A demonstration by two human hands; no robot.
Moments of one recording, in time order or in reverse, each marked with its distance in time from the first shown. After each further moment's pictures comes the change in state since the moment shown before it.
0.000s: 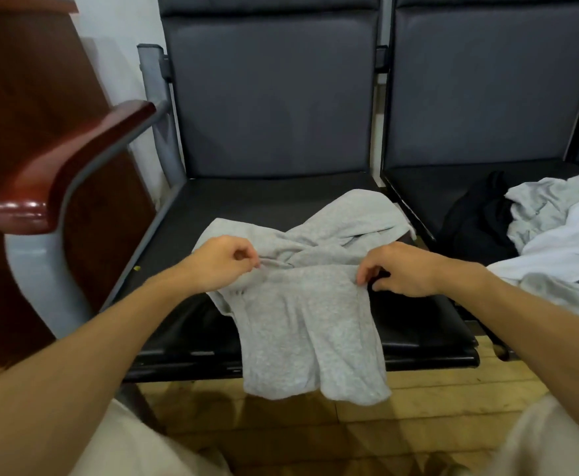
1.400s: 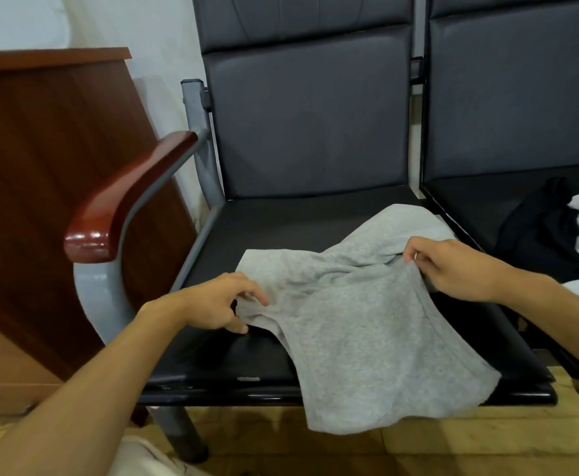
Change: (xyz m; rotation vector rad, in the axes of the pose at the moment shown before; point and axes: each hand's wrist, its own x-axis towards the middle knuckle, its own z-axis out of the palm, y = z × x) left_hand -0.023 -0.049 -0.042 0.201 -0.374 -0.041; right_hand 0.014 0.006 -0.008 0.108 0.279 0.028
